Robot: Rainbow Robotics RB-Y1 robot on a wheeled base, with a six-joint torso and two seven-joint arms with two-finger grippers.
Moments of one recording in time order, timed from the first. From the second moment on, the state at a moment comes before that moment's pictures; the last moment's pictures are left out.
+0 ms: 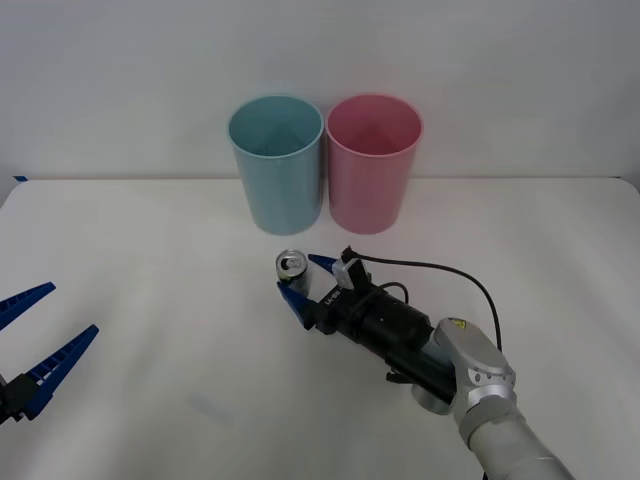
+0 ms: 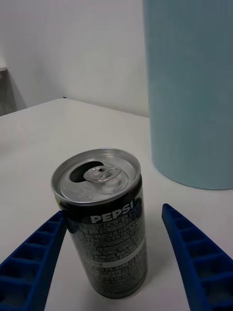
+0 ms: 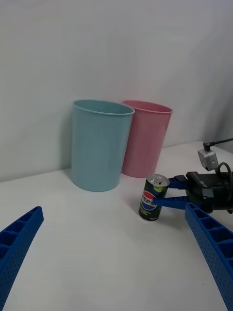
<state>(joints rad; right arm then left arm) -0.40 0.02 0.06 -0.85 1.20 -0.72 0.50 0.35 0.40 0.52 -1.66 -0.96 -1.22 0.00</state>
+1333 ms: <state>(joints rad) -0.29 -0.01 0.13 -1.07 1.16 -0.73 0.37 0.35 0.40 0.52 -1.66 -0.96 -1.22 0.00</state>
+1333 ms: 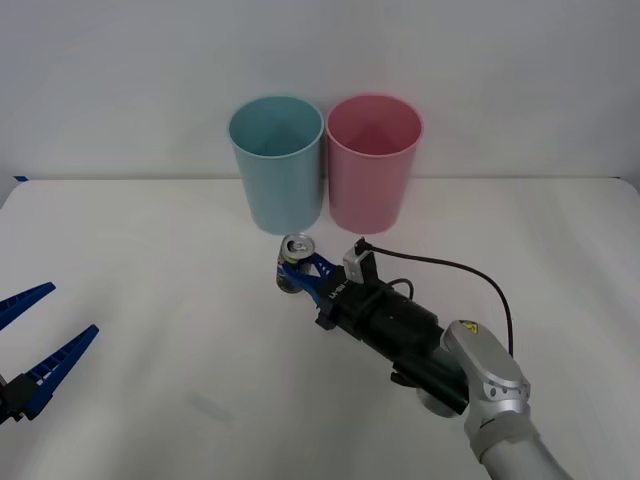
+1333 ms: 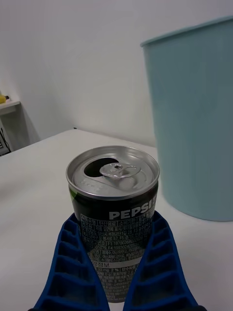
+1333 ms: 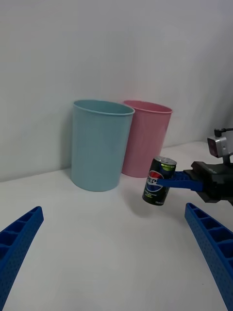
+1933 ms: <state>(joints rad) -0.03 -0.29 0.26 -1.67 1.16 -0.56 -0.04 0.35 0.40 0.52 -1.66 -0.96 -1.22 0.00</state>
